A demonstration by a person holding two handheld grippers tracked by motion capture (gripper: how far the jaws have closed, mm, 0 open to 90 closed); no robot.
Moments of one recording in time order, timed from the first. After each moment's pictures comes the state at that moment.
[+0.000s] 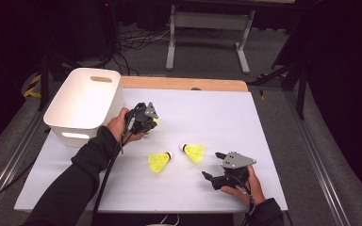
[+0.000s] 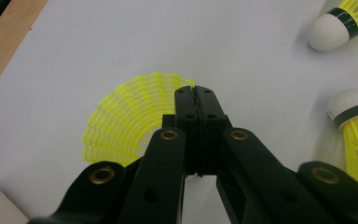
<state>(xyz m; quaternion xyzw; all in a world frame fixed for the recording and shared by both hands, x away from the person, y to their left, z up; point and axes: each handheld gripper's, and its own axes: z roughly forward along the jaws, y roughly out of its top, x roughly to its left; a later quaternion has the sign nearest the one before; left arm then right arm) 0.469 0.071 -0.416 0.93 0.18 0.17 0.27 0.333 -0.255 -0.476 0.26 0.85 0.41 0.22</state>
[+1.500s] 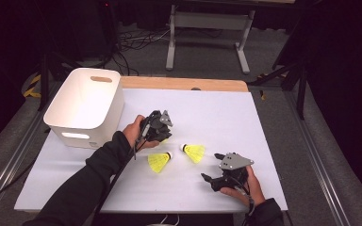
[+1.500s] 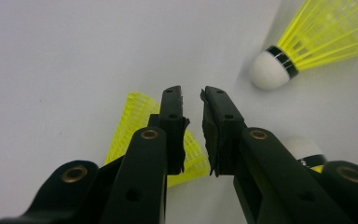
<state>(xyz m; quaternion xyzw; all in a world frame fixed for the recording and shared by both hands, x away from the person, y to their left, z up) 0.462 0.034 -0.429 0.93 0.16 0.13 0.30 0.331 -0.252 -0.477 0.25 0.86 0.40 0.21</state>
